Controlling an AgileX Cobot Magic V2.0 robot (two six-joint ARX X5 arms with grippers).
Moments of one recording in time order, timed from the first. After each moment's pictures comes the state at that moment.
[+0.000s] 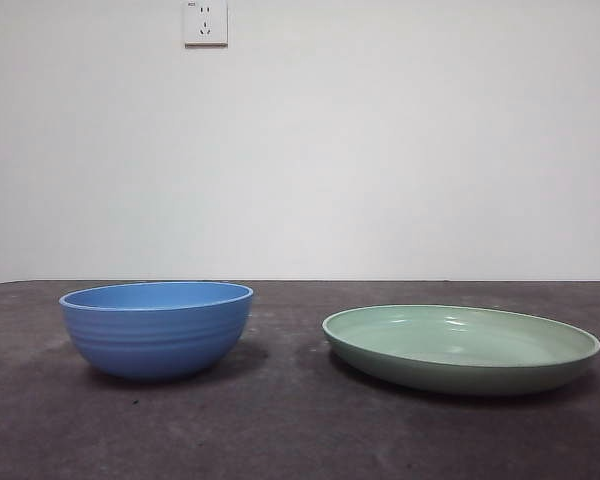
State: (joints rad) left arm -0.02 0.22 0.40 -0.37 0.20 -0.46; right arm -0.03 0.23 0.40 -0.28 -0.16 0.33
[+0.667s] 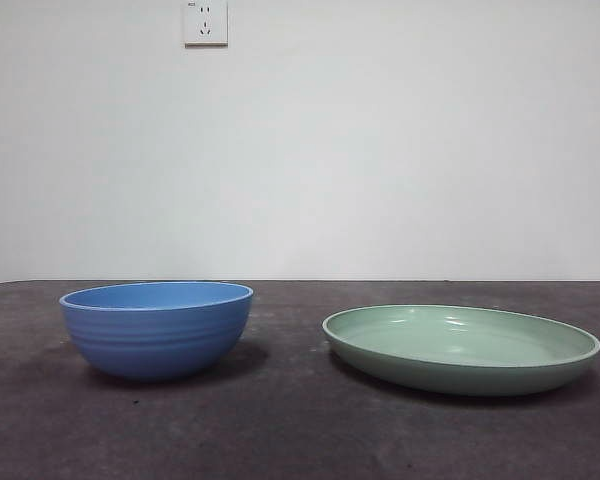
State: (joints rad) left arm -0.07 0.79 0.95 -1.02 0.53 0.03; right arm 0.00 0.75 0.99 -0.98 -0.48 -0.02
